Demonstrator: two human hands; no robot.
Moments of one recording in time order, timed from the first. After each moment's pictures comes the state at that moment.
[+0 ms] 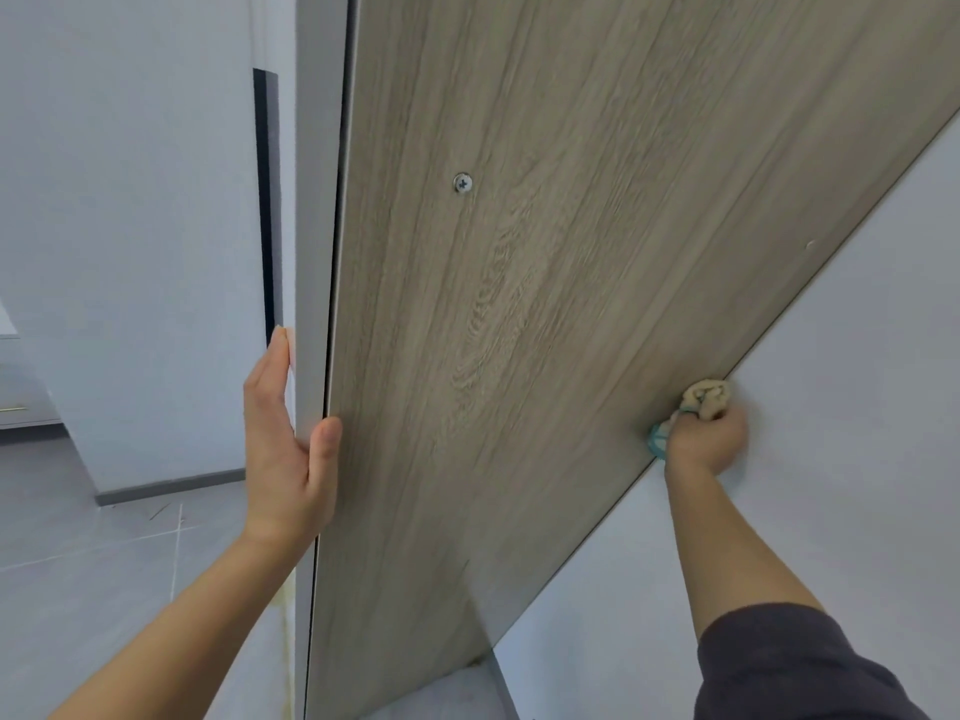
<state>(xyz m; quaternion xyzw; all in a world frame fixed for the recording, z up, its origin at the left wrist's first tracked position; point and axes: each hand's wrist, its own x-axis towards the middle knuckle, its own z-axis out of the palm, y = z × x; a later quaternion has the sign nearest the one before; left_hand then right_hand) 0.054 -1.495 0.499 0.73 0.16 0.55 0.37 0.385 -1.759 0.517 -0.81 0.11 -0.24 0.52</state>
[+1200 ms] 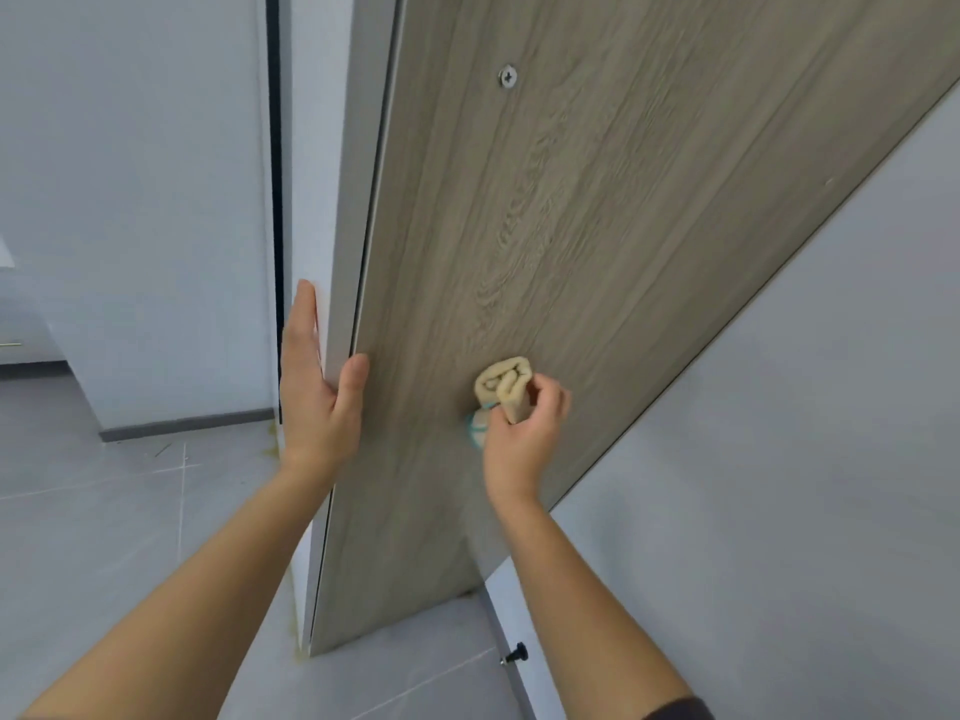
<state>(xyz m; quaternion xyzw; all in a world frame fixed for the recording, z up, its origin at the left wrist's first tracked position) 0.043 -1.514 0.480 0.69 0.18 0.51 0.48 0.161 -1.649 0.460 -0.75 -0.19 -0.20 0.61</state>
